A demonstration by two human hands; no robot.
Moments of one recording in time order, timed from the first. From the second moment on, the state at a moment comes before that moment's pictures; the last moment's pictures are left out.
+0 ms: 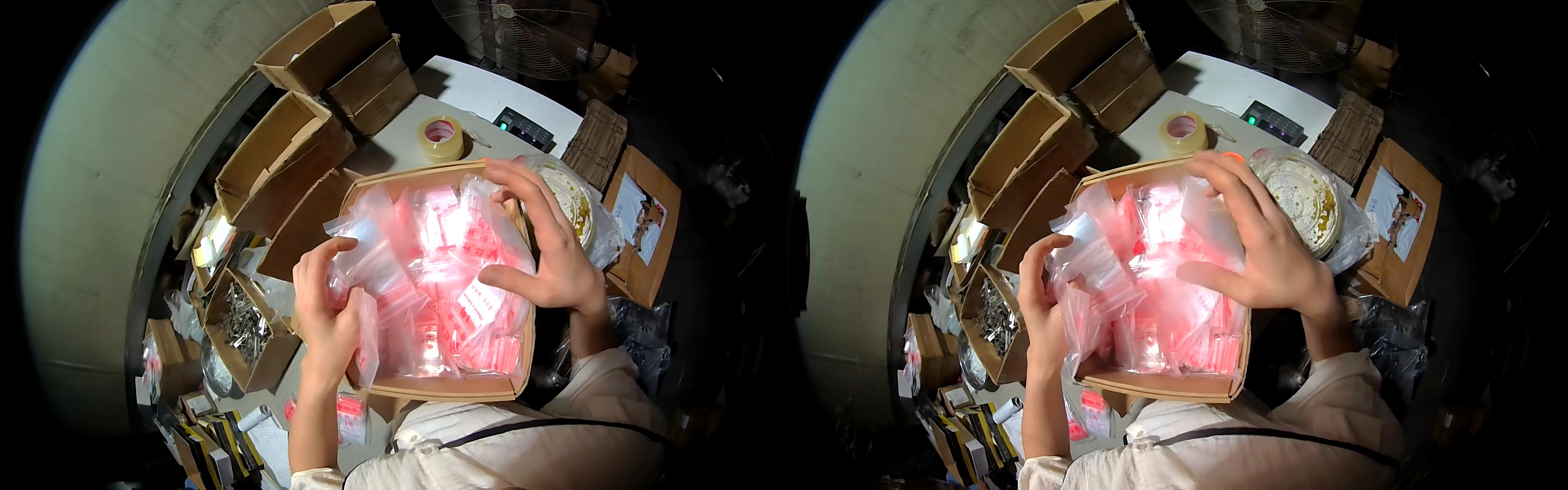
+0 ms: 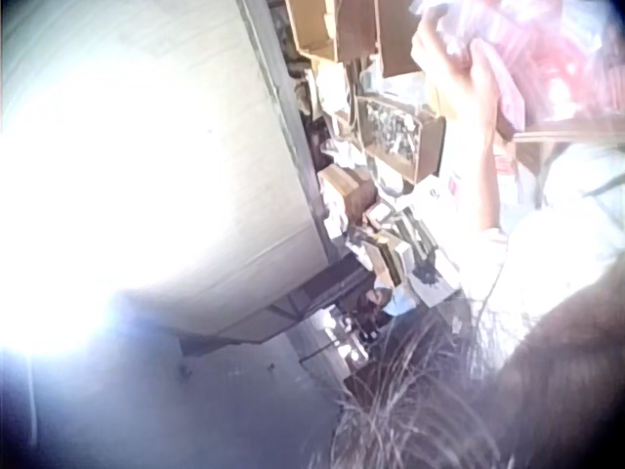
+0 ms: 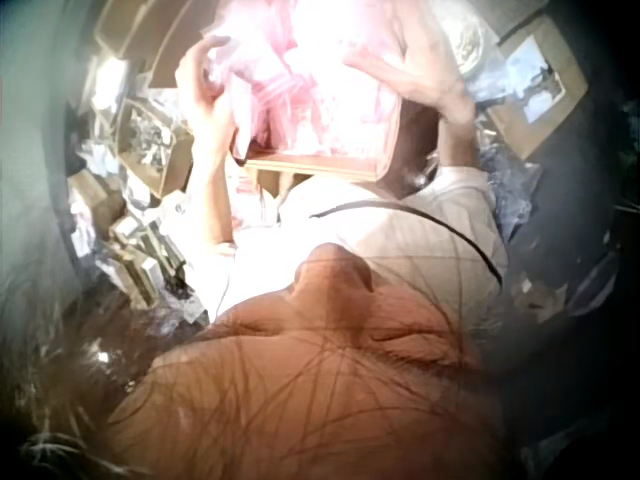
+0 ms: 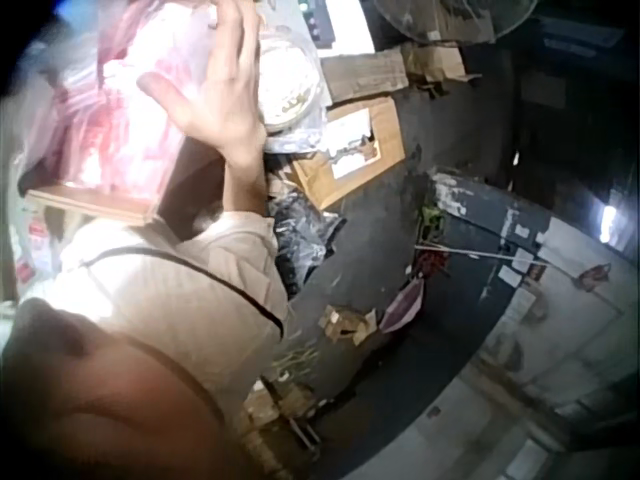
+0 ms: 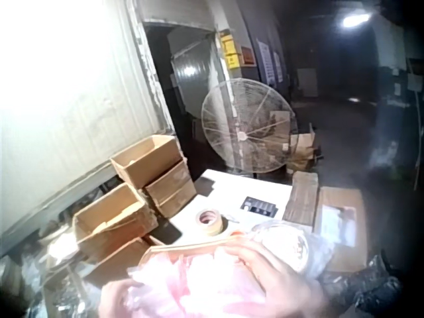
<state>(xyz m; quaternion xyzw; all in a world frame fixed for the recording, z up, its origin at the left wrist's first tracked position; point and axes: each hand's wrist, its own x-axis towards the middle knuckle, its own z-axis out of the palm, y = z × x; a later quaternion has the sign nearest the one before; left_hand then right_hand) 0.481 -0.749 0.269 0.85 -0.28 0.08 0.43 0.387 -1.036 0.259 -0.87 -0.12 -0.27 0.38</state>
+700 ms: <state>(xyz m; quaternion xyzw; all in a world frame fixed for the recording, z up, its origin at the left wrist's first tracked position) 0.476 -0.737 0.257 0.83 -0.30 0.11 0.46 0.419 -1.021 0.284 -0.97 -0.13 -0.19 -0.05</state>
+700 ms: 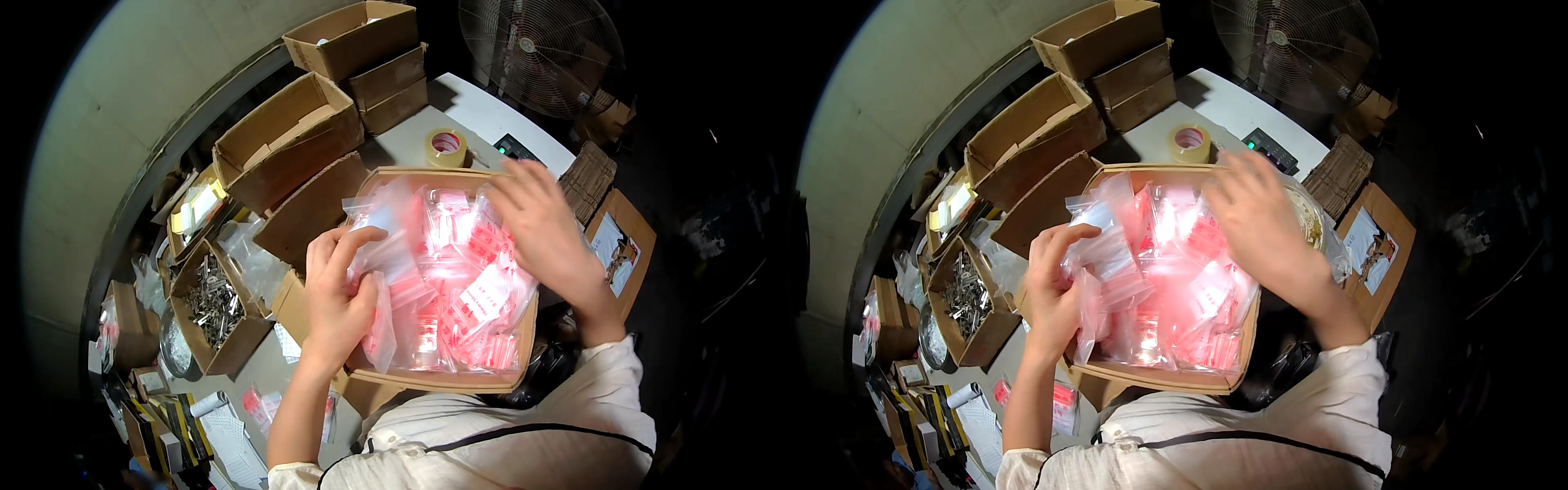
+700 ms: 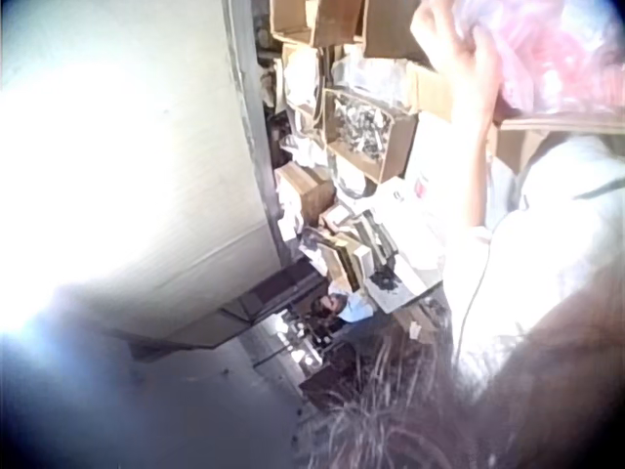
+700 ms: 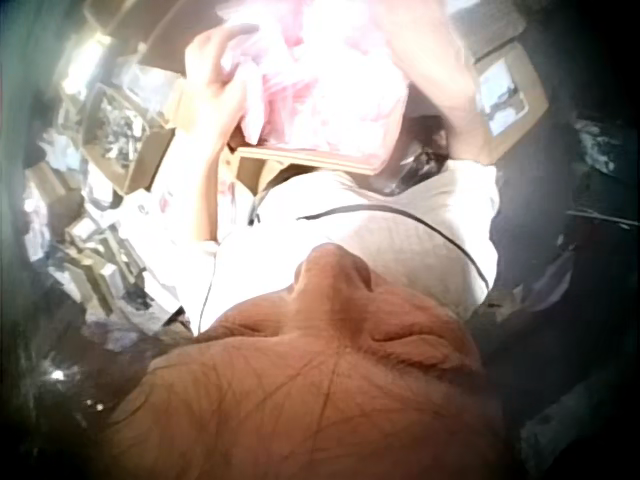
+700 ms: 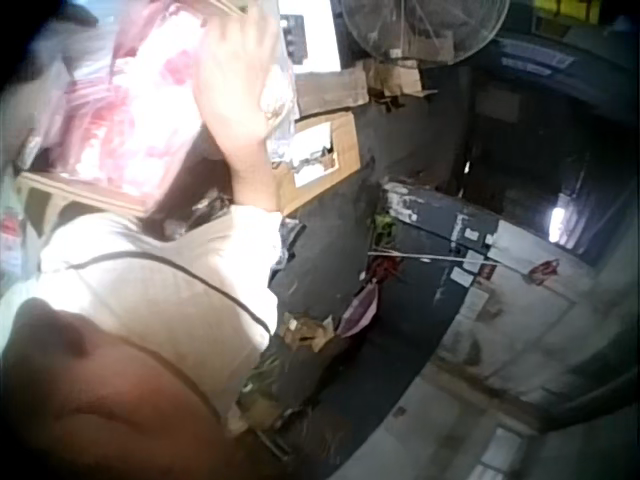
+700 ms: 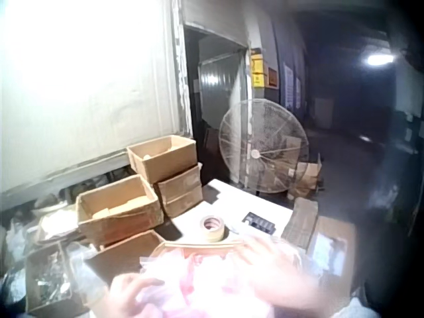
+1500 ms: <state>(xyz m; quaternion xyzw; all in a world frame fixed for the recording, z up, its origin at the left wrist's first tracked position) 0.485 -0.727 0.243 0.80 -0.30 0.17 0.50 0.405 -1.065 0.300 -0.85 -0.03 -0.05 0.53</state>
